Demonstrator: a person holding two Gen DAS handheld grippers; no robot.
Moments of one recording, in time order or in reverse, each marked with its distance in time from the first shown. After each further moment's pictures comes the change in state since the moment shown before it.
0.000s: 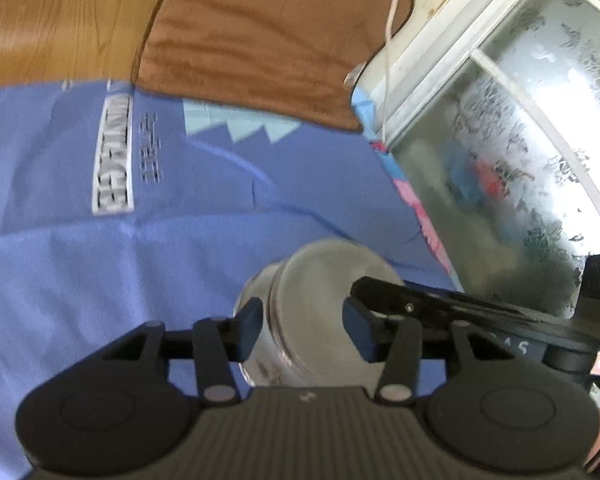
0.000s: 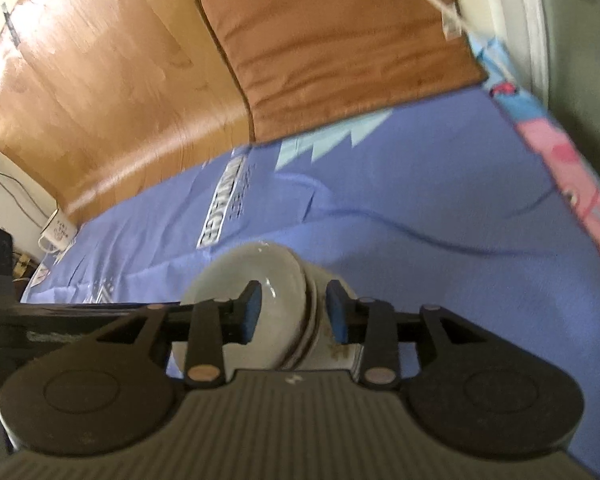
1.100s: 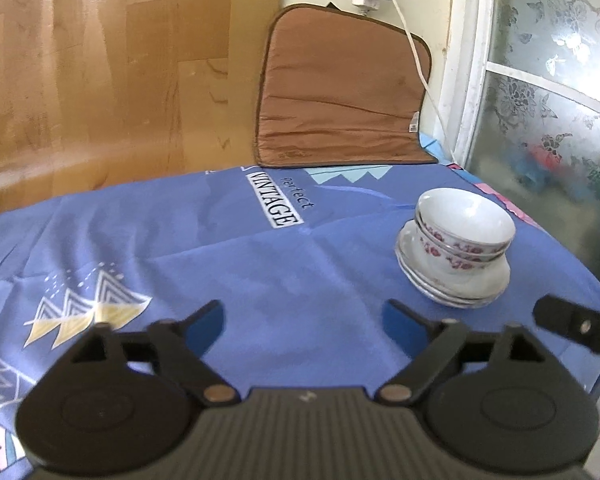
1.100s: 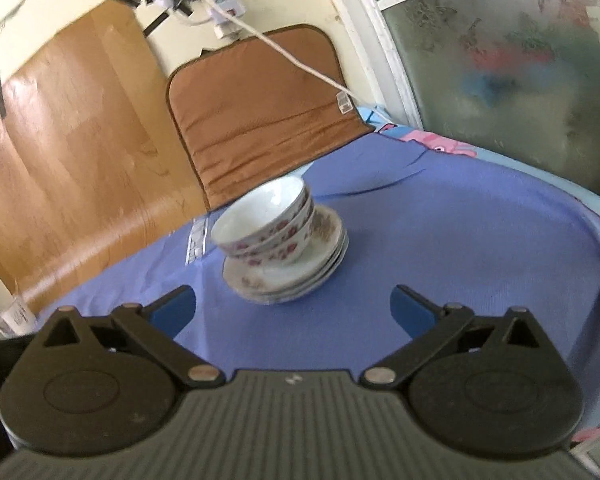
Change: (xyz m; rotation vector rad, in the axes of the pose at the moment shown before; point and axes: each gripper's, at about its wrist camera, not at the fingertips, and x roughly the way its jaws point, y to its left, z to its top) left arm -0.094 0.033 -0.114 0.253 -0.306 0.353; right arm -0.054 0.069 -0.147 0.153 -0.433 -0.274
